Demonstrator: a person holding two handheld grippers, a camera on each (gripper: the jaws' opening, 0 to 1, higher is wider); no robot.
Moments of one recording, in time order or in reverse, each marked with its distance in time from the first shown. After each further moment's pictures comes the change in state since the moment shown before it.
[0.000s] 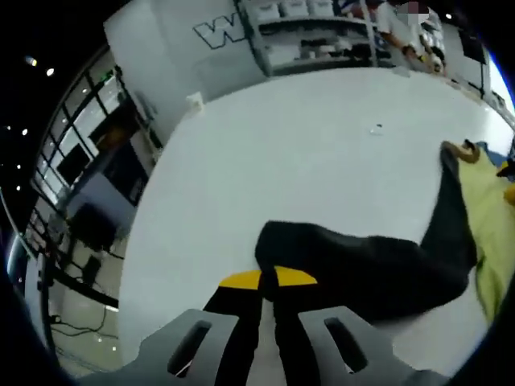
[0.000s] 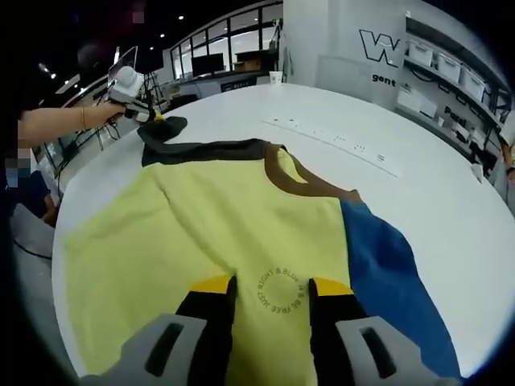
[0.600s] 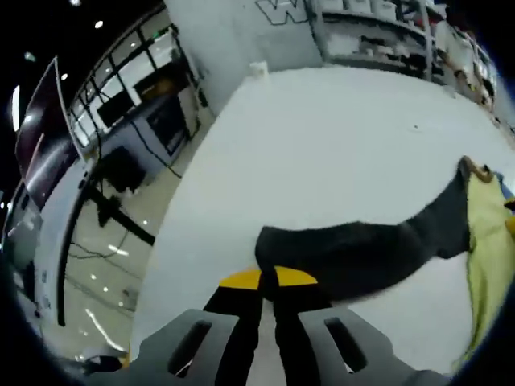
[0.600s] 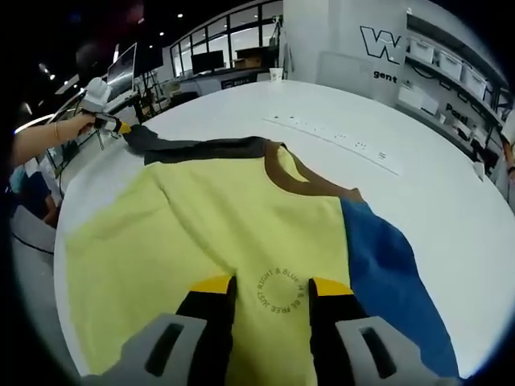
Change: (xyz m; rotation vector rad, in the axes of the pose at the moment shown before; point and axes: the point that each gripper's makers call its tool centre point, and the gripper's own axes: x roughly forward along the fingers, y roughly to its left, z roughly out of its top) left arm -0.076 0.048 -0.063 -0.296 0.118 0.149; right arm -0.001 -0.002 0.000 0.007 0.012 0.006
